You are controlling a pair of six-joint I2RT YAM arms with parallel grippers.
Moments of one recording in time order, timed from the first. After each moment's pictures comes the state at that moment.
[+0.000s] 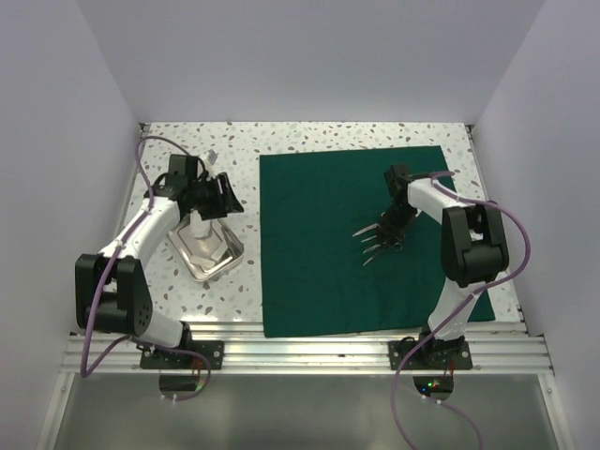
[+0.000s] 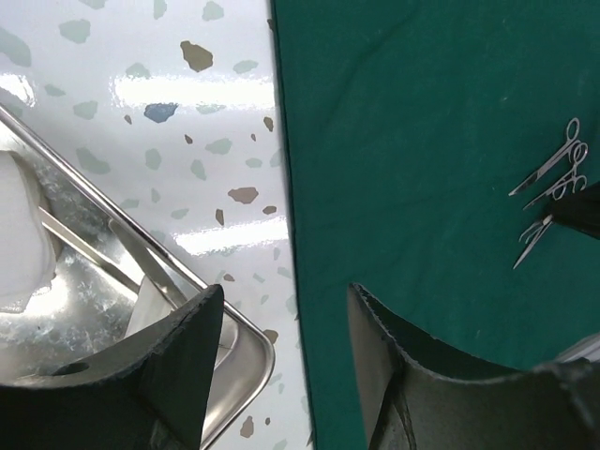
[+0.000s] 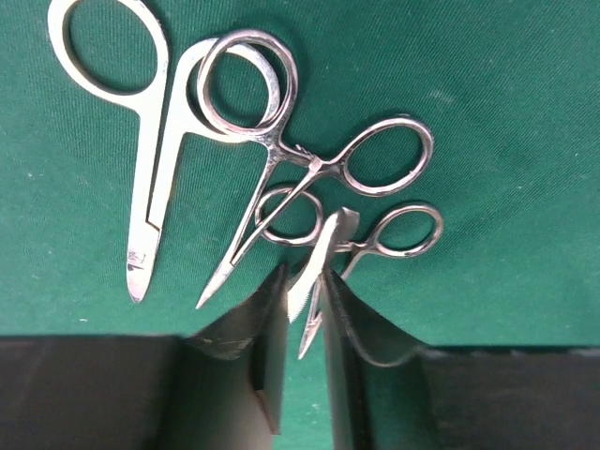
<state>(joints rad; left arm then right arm) -0.10 1.47 1.06 -0.49 0.36 -0.37 0.18 1.86 1.22 -0.85 0.05 0.91</state>
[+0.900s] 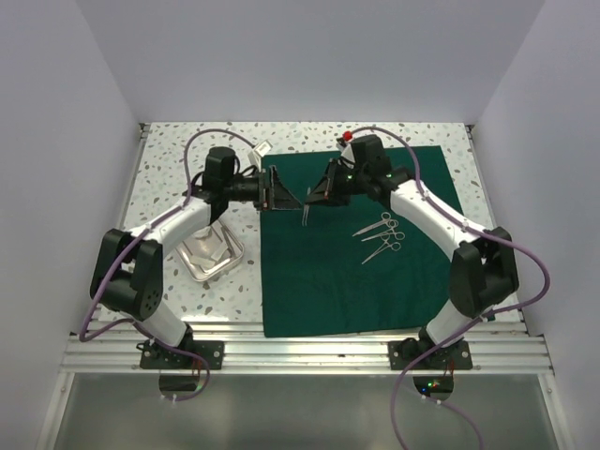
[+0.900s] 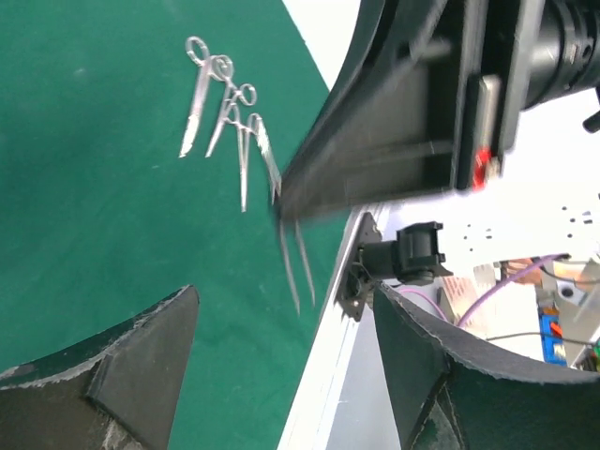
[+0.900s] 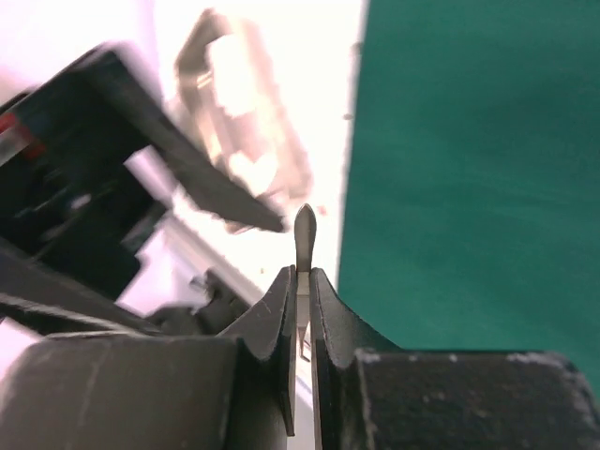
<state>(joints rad) -0.31 1.61 1.05 0.06 0.97 -0.59 0.44 1.65 1.34 -0.42 -0.47 0.77</state>
